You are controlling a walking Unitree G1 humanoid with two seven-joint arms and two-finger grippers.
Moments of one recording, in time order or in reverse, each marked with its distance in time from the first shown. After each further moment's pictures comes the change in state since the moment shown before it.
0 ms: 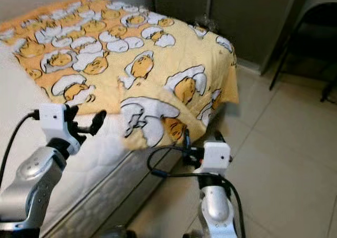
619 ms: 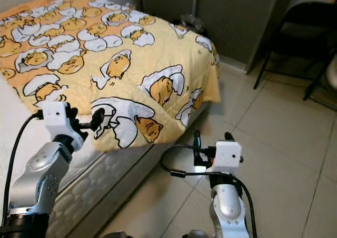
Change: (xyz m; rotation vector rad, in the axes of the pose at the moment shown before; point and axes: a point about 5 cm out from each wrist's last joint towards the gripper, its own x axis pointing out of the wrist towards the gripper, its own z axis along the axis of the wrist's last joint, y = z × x) left arm 0.019 0.010 -0.010 -0.082 0.023 0.101; right arm 0.004 -0.017 -0.004 -0.019 0.042 -0.001
